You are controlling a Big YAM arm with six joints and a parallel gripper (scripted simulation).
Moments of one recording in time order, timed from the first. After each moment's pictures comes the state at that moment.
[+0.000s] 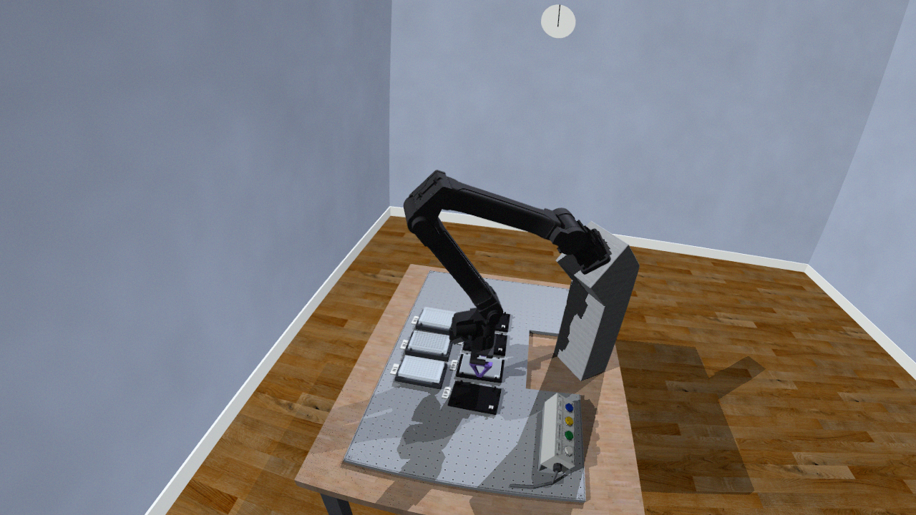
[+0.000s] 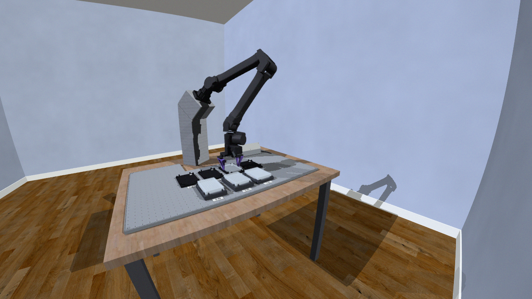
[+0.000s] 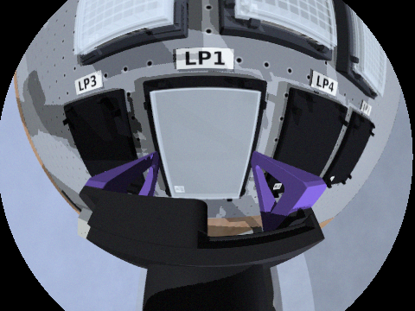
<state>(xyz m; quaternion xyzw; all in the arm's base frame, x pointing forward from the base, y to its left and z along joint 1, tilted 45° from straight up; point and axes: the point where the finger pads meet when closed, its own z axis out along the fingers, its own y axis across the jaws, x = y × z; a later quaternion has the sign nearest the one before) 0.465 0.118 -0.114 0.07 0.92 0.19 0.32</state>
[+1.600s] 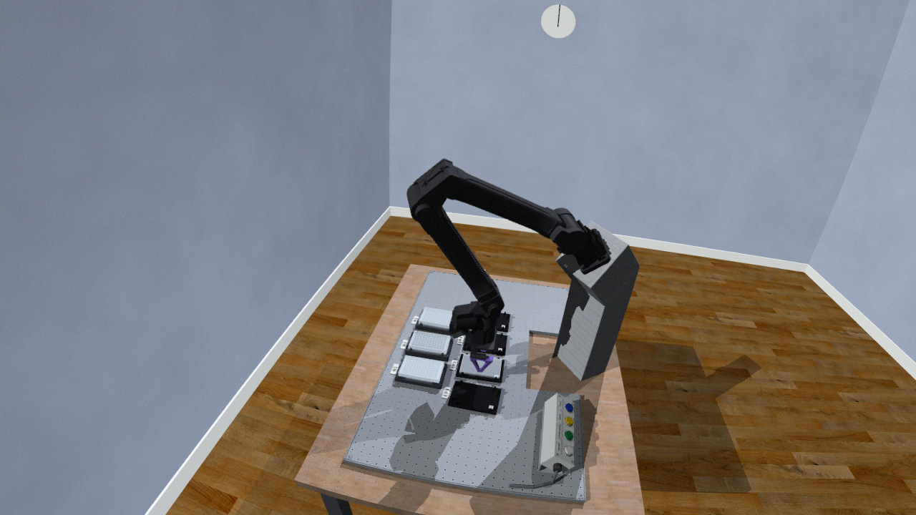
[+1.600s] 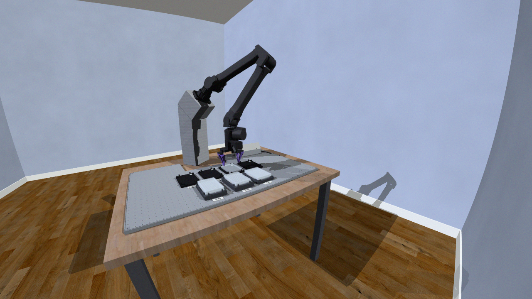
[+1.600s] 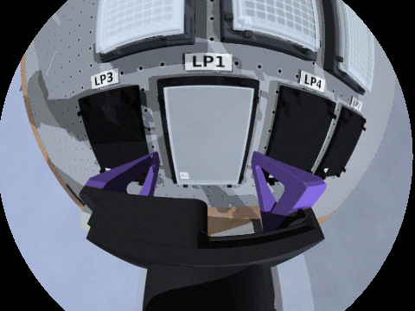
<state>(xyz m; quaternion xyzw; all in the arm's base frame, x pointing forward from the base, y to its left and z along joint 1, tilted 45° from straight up) 0.450 0.113 -0.094 0.07 0.92 0.19 0.33</state>
